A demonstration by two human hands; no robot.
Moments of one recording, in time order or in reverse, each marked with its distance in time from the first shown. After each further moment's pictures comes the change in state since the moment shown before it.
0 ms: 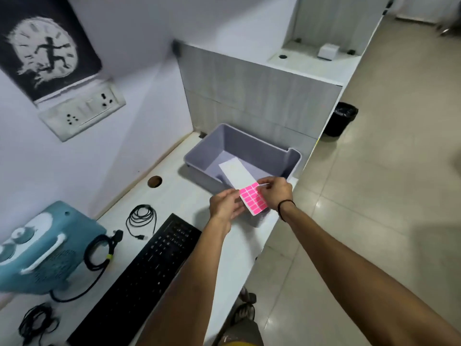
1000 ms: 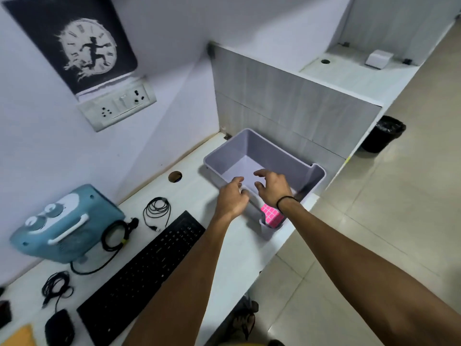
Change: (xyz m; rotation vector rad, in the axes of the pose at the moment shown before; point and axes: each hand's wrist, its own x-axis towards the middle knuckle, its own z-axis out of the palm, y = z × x) left_hand 0.086 0.047 0.055 0.837 -0.017 0.326; right_hand 0.112 -0.024 -0.006 -0.418 -0.129 -0.329
